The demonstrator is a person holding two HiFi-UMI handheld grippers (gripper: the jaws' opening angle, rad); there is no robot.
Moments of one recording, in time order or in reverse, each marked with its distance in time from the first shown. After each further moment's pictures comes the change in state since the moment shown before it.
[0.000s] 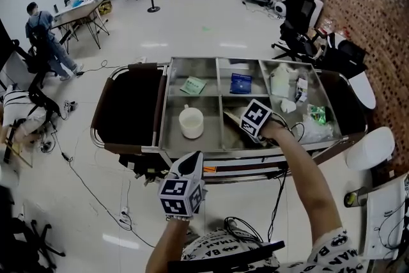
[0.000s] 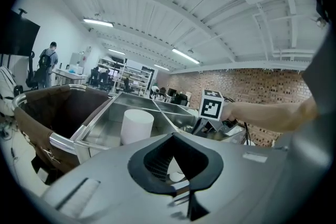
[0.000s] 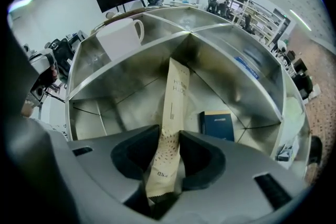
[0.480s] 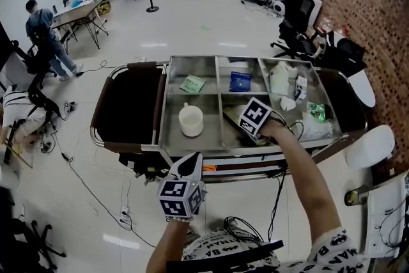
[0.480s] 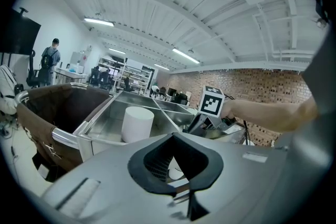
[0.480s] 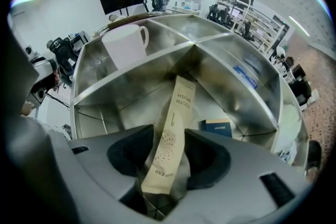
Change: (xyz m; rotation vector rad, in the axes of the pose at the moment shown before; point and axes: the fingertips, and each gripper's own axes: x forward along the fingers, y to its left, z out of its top) left arm -0.006 0.001 -0.007 -0.008 0.003 -0.002; right arm -0.008 0.005 0.013 -0.021 -0.063 -0.022
